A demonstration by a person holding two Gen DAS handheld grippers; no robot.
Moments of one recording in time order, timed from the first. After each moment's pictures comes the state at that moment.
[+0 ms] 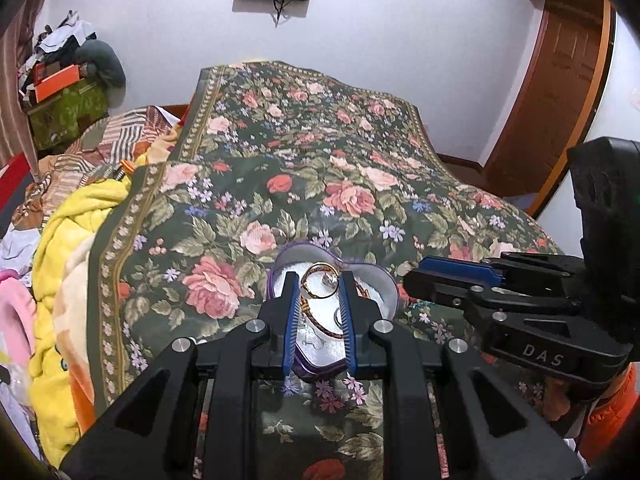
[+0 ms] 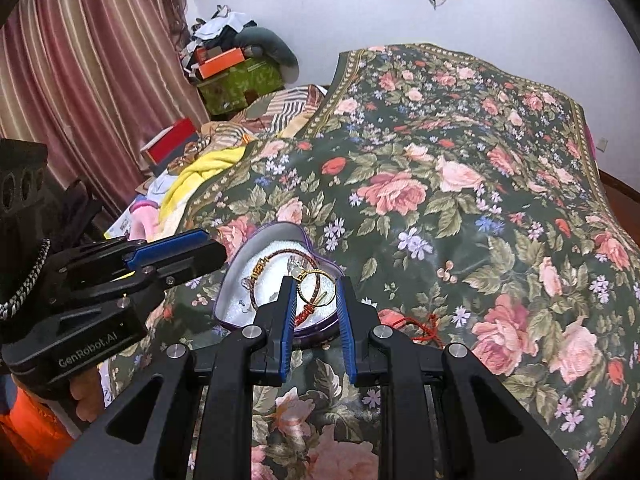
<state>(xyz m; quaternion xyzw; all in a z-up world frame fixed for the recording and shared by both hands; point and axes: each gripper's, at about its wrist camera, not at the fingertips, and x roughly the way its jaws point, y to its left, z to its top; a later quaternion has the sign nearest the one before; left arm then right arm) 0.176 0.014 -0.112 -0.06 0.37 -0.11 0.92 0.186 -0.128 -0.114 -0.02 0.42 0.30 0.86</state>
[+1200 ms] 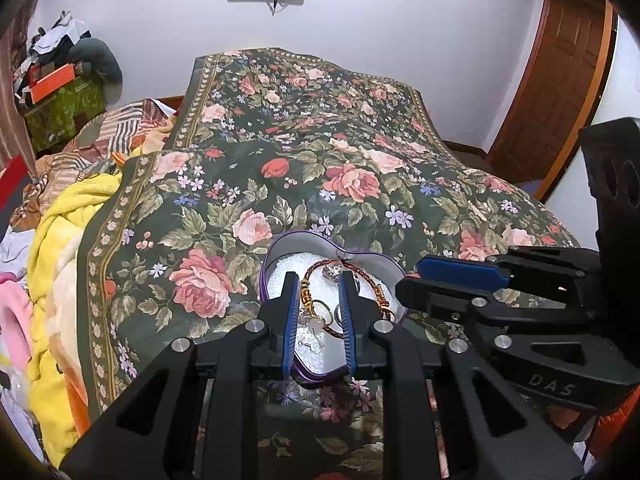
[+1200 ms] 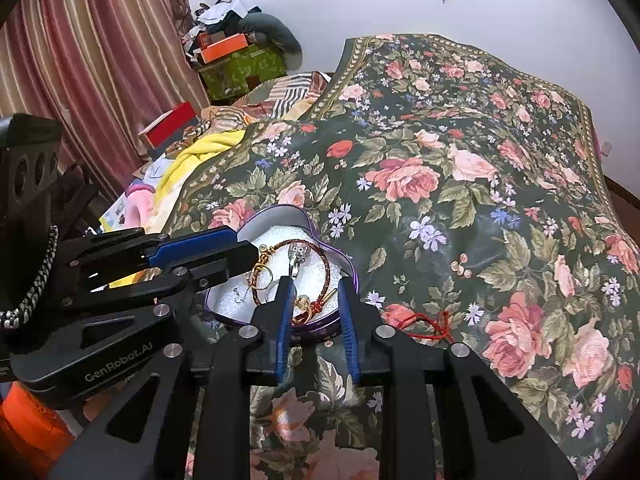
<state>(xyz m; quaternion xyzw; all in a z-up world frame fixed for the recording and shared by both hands) 0.189 0.006 -0.127 -0.04 0.38 -0.10 0.92 0.184 -0.122 -0.117 -0.04 0.42 0.30 0.86</state>
